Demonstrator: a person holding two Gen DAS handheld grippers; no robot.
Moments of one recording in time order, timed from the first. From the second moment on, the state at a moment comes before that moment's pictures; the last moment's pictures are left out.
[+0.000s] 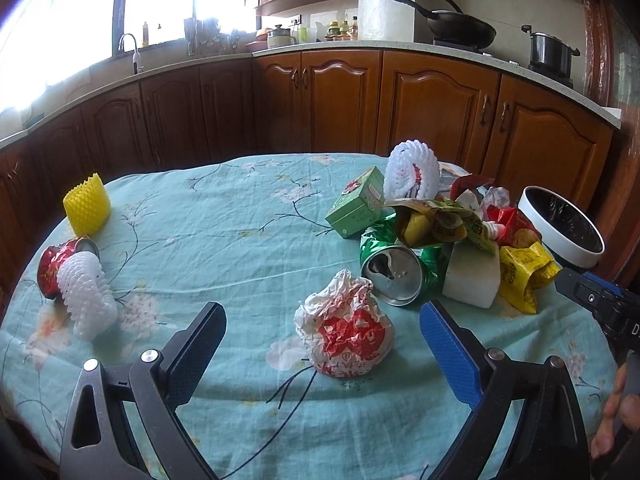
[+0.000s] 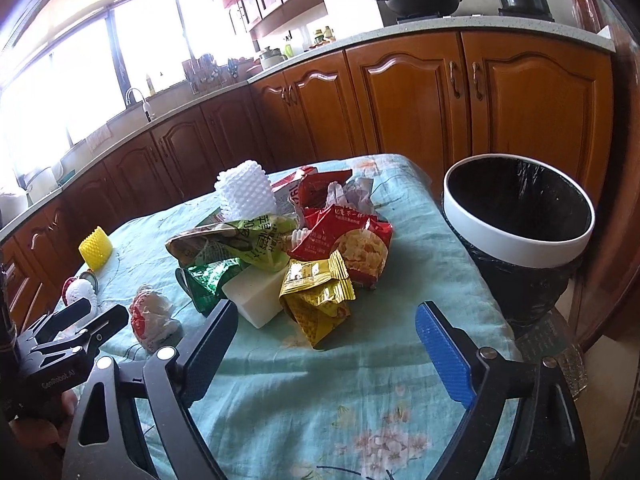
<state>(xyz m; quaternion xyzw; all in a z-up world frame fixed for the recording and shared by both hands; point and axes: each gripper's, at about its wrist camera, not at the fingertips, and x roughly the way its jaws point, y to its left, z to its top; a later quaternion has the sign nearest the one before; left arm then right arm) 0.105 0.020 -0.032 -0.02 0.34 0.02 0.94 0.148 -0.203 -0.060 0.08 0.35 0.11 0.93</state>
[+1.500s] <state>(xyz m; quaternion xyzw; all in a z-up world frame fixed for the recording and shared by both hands) 0.193 -0.124 -0.021 0.02 0.36 -0.22 0.91 0.165 -0.336 -0.040 0.15 0.36 0.05 0.92</state>
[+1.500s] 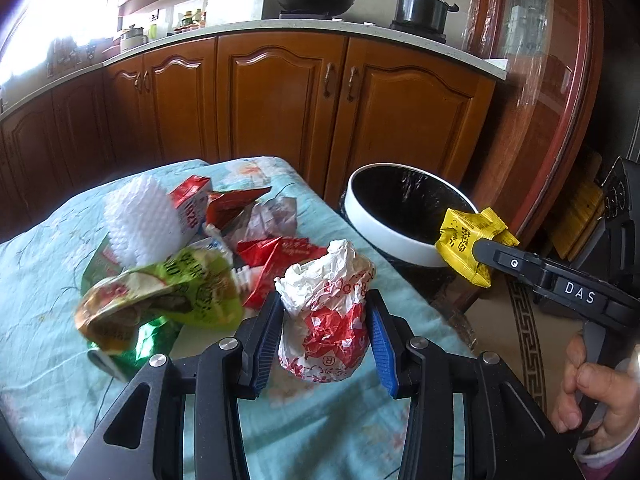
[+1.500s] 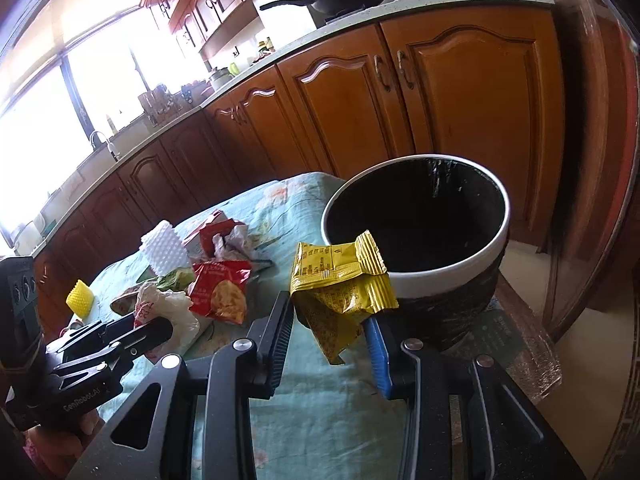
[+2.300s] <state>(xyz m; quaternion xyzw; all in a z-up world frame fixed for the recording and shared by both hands) 0.347 -0.252 -0.042 0.05 0.40 -0.26 0.88 0.254 -0.425 -0.046 0.14 0.41 0.02 0.90</state>
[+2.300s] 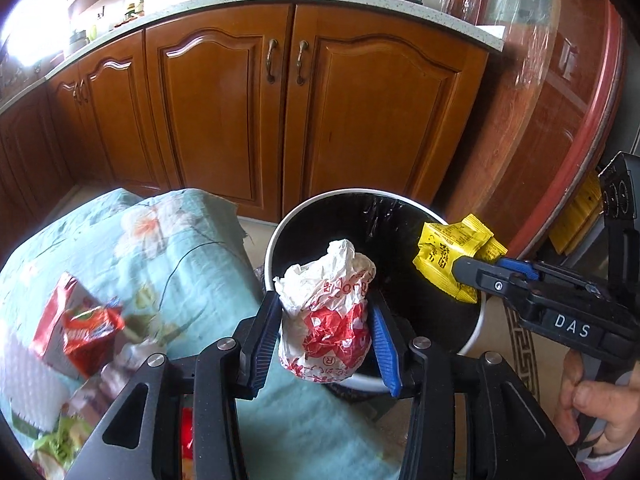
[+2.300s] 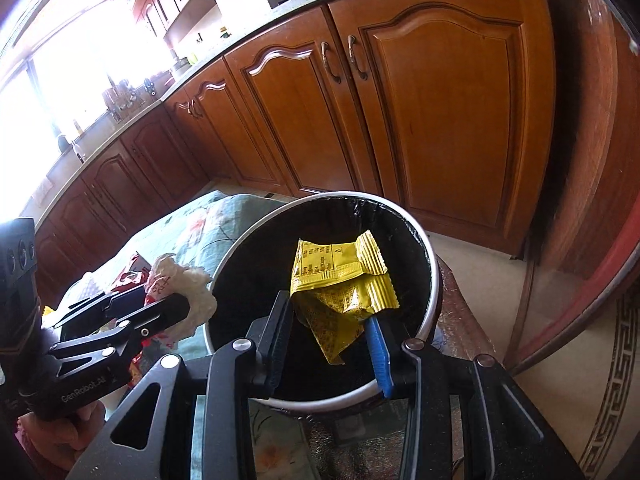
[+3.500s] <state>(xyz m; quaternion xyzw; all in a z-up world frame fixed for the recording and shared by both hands) 0.214 -0.131 -0.042 0.02 0.35 -0.21 0.91 0.185 -0.360 -0.065 0.23 0.39 0.05 0.89</state>
